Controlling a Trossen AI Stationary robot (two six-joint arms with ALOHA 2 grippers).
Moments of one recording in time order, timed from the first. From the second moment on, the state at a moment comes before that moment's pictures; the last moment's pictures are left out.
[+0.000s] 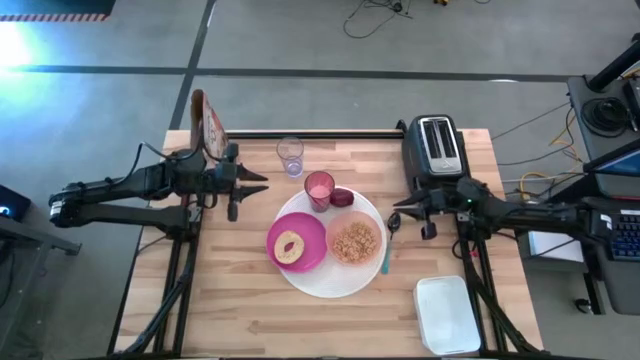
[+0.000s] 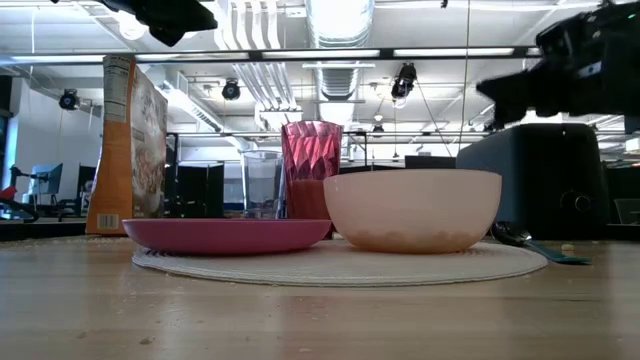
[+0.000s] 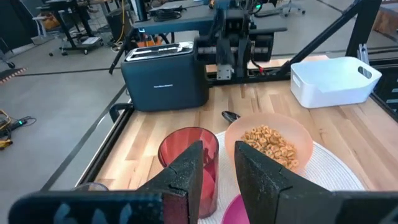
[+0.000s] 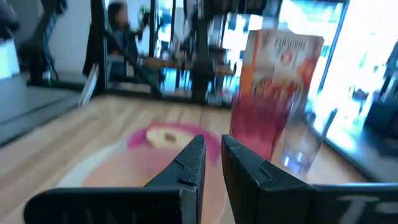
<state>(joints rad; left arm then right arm) 0.17 0.73 0.77 -0.30 0.04 0.15 -0.31 0.54 0.01 0.58 -0.42 -0.11</state>
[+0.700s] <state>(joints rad) 0.17 0.73 0.77 -0.34 0.04 0.17 -0.31 0.00 0.01 0.58 -0.42 -0.11</state>
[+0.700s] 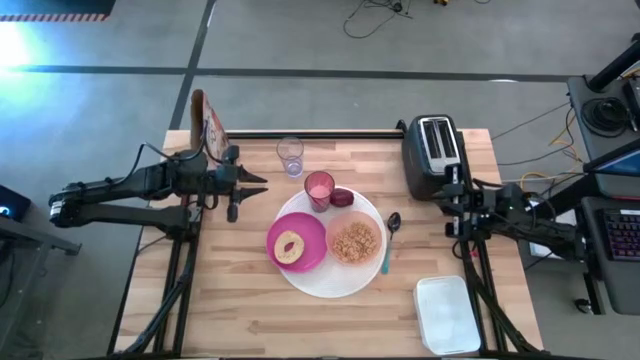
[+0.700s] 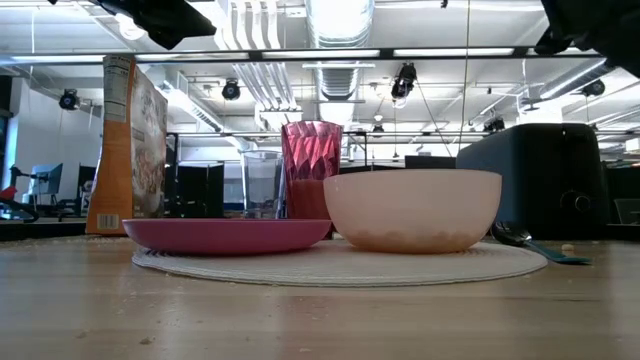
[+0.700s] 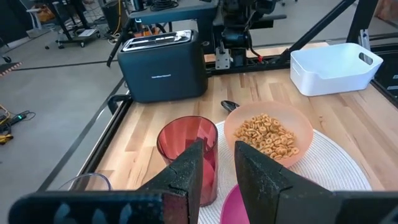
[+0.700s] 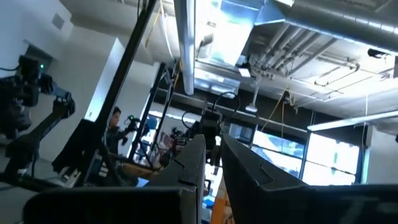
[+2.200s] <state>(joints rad) 0.17 0.74 0.77 -0.34 0.04 0.17 -0.31 0.06 0.01 0.53 -0.42 -0.11</state>
